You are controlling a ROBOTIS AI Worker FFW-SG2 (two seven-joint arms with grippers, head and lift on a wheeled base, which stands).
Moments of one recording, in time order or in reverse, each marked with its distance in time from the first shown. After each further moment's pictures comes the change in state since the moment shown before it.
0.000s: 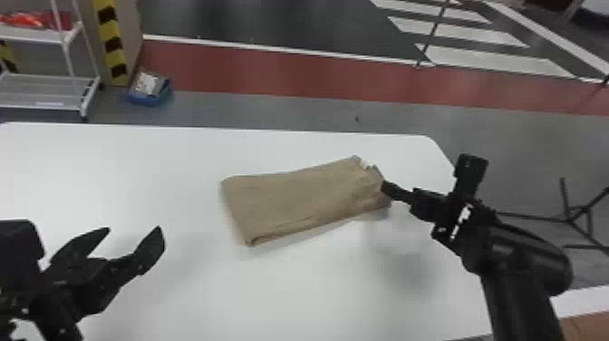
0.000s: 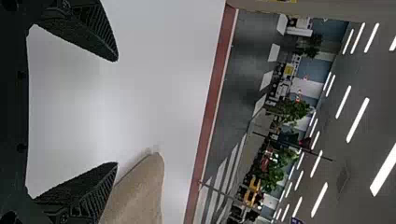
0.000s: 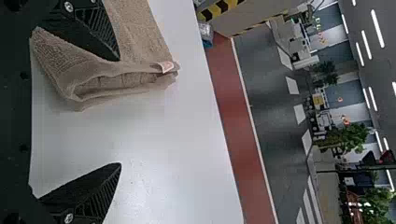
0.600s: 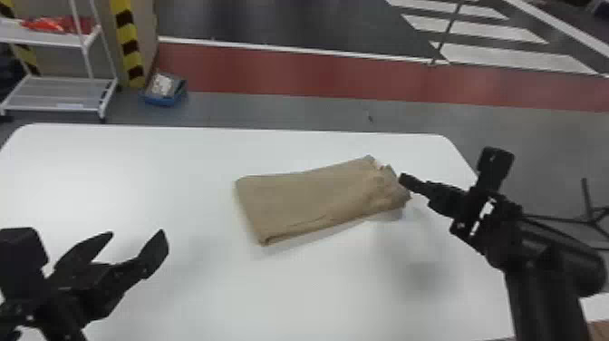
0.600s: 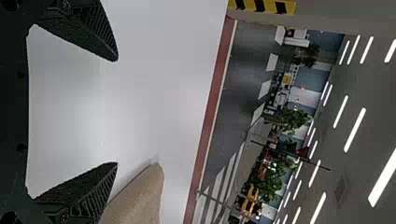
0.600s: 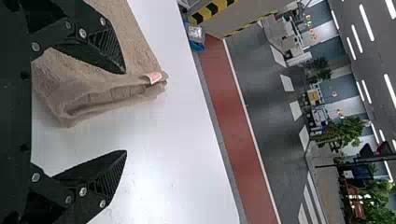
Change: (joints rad) left arm 0.046 -0.017 0.042 -0.040 -0.006 0.000 -0.001; right arm 0.009 0.018 -0.041 -0.104 -0.032 0.105 -0.030
